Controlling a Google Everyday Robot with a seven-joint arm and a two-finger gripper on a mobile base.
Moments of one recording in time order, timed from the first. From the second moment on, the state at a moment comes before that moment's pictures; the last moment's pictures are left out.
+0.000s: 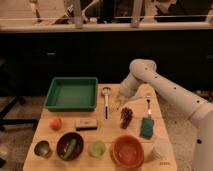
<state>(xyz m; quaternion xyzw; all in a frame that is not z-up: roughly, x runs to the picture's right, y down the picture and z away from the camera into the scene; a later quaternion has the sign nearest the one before) 0.085 0.072 0.811 -0.18 -0.36 -0.46 0.79</state>
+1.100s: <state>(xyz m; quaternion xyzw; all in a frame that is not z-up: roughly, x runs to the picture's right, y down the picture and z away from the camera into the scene) 0.079 0.080 0.800 -0.20 -0.34 -0.45 0.80</state>
